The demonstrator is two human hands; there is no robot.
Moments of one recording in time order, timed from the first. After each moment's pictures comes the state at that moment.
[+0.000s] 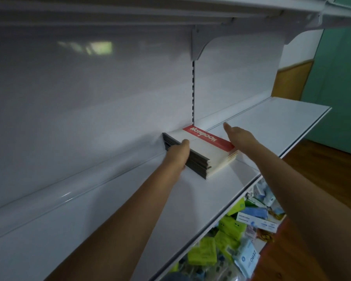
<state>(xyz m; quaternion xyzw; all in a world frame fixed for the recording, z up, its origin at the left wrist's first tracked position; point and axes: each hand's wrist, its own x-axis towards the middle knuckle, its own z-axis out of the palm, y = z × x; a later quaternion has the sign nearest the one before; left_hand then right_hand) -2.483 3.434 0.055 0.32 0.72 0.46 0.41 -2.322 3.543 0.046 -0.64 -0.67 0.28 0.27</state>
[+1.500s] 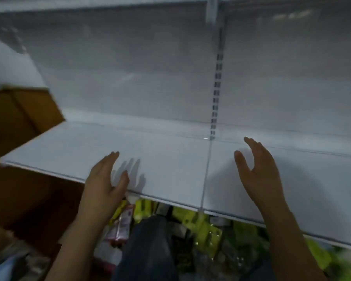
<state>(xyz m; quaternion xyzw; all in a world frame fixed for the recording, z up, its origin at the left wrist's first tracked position) -2.683 2.779 0.006 0.16 0.91 0.33 -0.18 -2.592 3.103 0.016 -0.18 -0.86 0.35 0.31</state>
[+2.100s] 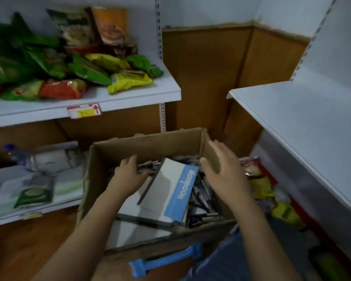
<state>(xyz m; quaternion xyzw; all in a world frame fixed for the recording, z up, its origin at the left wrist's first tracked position) -2.557 2.398 -0.096 -0.41 0.87 0.28 0.00 -2.686 2.626 -0.049 0.33 -0.87 0.36 -0.04</state>
